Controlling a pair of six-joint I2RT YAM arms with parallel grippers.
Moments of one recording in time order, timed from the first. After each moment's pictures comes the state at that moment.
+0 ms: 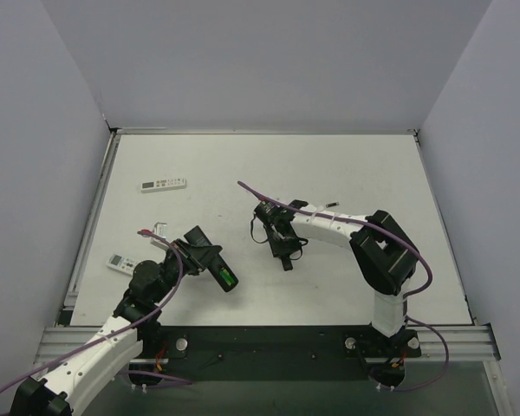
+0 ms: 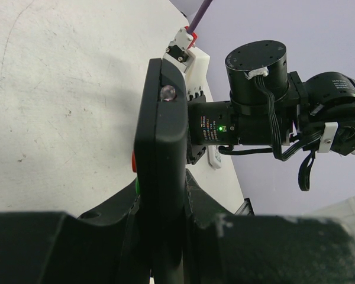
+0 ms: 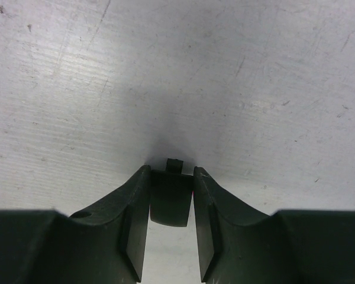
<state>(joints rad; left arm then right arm) -0.50 0.50 0.03 0.44 0.13 -1.04 0.81 1.87 1.20 -0.66 0.22 0.46</state>
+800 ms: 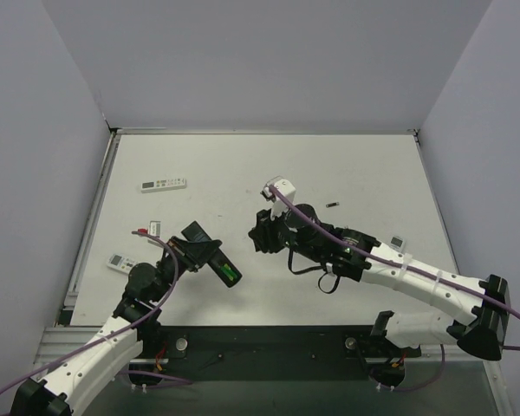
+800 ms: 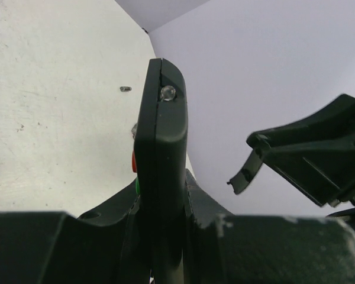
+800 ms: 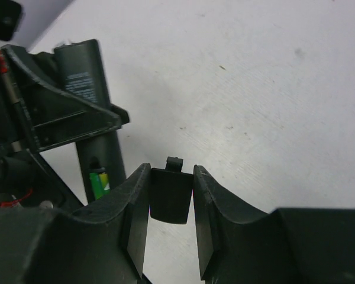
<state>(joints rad) -0.50 0.50 0.03 0.54 0.14 -1.15 1.02 1.22 1.04 -0.30 0.21 0.34</state>
